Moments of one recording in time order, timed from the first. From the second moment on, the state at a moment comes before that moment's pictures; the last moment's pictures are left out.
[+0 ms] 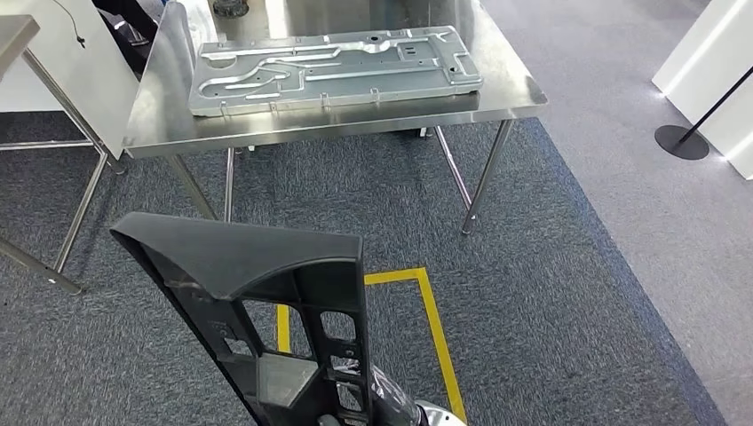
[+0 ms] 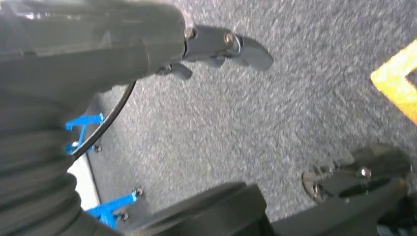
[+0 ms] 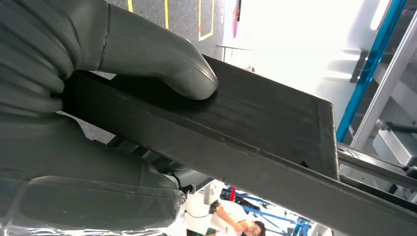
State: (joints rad) left arm -0.15 -0.19 0.82 -0.20 -1.34 0.10 0.13; right arm 0.04 0.02 0.66 -1.63 0.11 0.38 -0.58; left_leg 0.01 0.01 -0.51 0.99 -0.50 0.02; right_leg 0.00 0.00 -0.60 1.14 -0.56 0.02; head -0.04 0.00
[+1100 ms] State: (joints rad) left arm -0.14 -0.19 0.83 -0.20 -1.34 0.10 0.13; right arm 0.03 0.02 0.66 -1.62 0.11 0.38 -0.57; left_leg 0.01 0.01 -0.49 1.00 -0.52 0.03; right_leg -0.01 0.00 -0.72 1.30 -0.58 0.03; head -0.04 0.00
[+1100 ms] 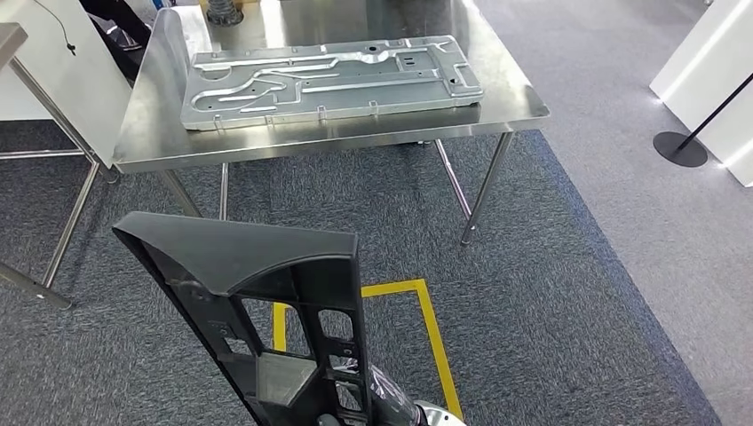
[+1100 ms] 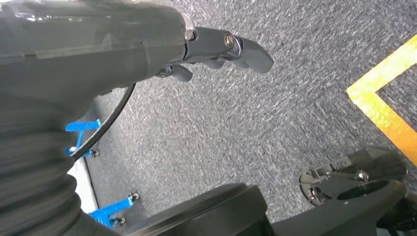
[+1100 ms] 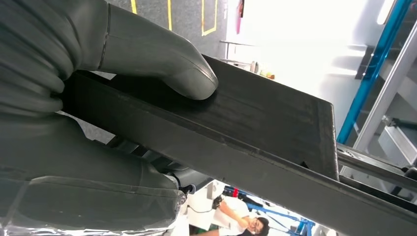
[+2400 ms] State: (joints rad) left arm -0.13 -0.19 0.84 -0.20 -1.35 0.11 0.12; right arm 0.03 0.01 0.68 -1.62 0.09 0.39 -0.58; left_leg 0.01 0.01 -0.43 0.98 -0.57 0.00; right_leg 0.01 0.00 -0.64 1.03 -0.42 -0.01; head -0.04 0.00
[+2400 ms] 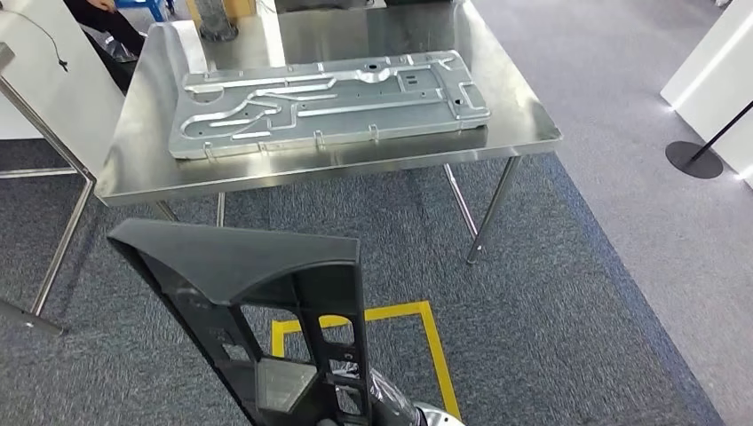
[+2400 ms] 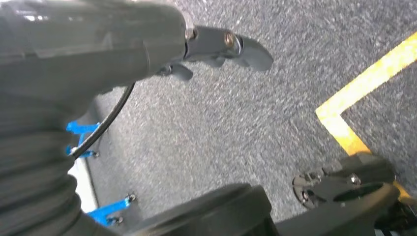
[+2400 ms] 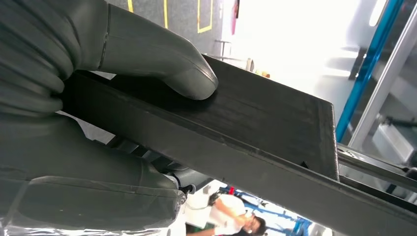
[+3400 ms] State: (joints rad) left arm -0.10 -0.19 0.85 -0.20 -1.35 0.10 0.12; right arm 0.02 0.01 0.68 -1.63 0.09 0.39 -0.59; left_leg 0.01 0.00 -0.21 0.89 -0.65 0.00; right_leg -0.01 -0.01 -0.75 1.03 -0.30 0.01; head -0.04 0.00
